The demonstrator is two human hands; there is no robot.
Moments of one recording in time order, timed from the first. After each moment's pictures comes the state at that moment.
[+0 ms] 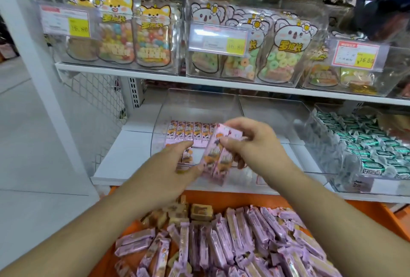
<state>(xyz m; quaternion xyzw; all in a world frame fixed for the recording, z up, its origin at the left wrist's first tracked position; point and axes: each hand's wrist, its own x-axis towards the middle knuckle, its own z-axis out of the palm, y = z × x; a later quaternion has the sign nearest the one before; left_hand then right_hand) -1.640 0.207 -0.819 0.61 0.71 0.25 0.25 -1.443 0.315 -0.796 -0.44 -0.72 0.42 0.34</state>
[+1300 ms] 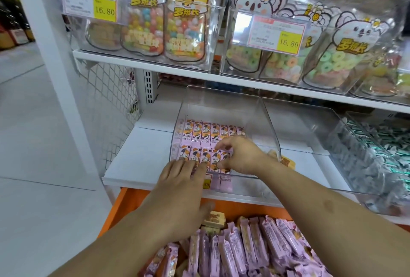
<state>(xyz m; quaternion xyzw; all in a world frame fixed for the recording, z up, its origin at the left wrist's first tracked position) -1.660 0.212 -0.863 0.69 0.71 0.06 0.12 -1.523 0.404 -0.875 -0.46 -0.85 0.25 0.04</state>
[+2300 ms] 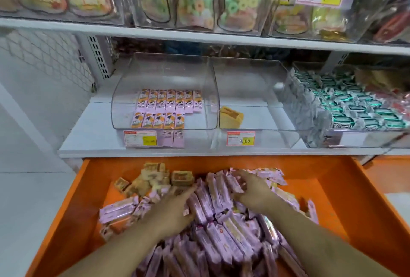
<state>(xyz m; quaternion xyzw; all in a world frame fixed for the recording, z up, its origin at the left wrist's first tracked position) -1.554 0.192 -0.998 0.65 0.68 -0.02 0.34 -1.313 0.300 -0.999 -0.59 -0.75 0.30 -0.01</state>
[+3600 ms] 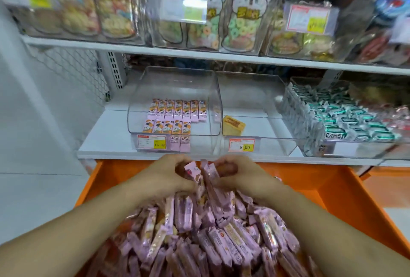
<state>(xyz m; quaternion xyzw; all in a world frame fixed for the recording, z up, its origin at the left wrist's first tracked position) -1.579 0.195 -0.883 0.52 0.67 0.26 0.46 -1.355 0.271 -0.892 -0.44 -0.65 0.60 0.15</state>
